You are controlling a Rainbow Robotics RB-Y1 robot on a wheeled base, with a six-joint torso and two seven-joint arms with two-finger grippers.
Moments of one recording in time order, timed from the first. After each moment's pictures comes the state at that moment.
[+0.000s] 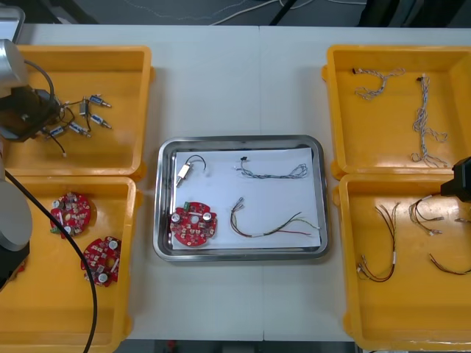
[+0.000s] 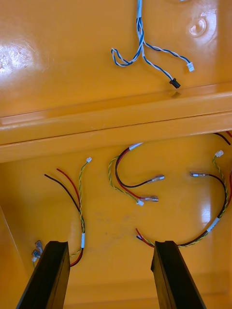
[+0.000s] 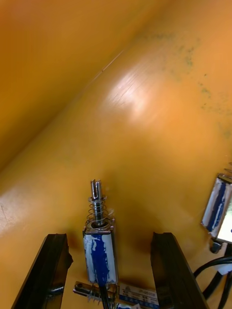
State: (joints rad) right arm -0.22 -0.70 -0.31 -2.13 -0.77 1.92 1.20; left arm -0.91 0.43 0.51 -0.88 -0.07 1.27 -1.03
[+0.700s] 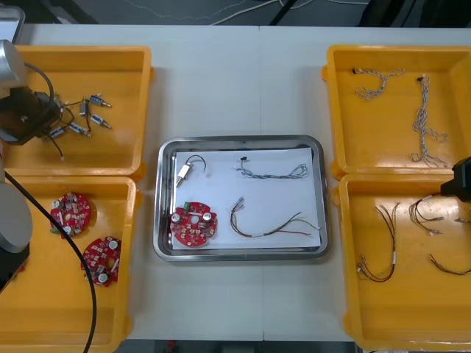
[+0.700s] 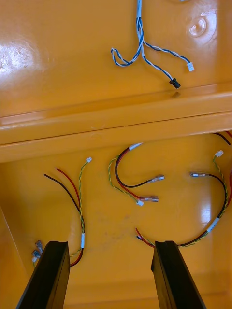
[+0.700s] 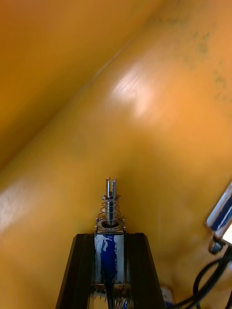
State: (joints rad) right arm -0.22 -0.70 -0.31 -2.13 -0.77 1.92 1.20; left arm -0.90 0.43 0.51 -0.90 -0.07 1.32 -1.03
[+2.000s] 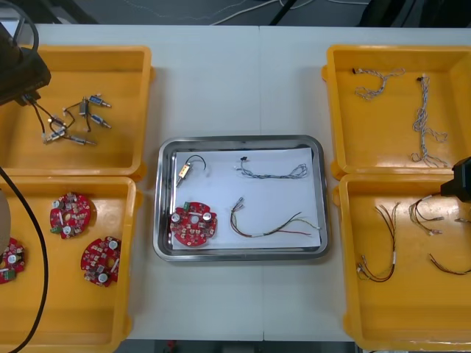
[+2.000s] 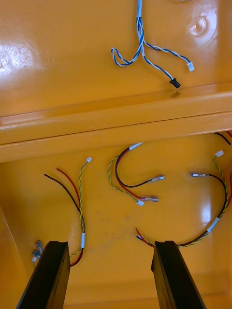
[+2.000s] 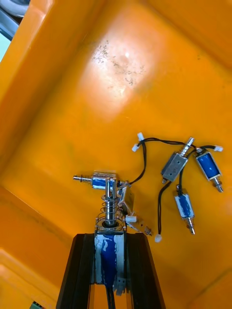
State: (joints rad) right arm -0.22 -0.70 -0.31 -2.13 -0.77 1.92 1.20; left arm -0.90 0.53 0.27 -1.35 0.14 1.82 -1.03
